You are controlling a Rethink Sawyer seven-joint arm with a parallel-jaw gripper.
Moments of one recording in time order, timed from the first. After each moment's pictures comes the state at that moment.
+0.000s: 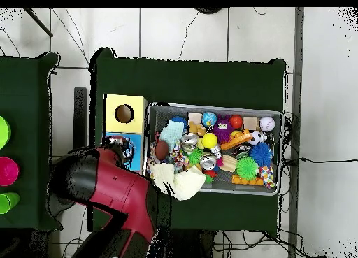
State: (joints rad) arm 0.49 -0.60 -0.58 1.71 0.64 0.52 2.89
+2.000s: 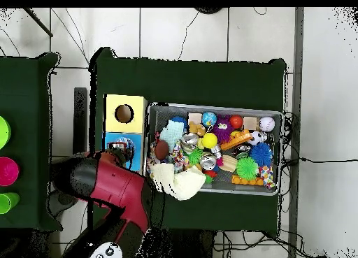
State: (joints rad) arm 0.51 -0.51 -0.58 1.71 0.65 0.52 2.89
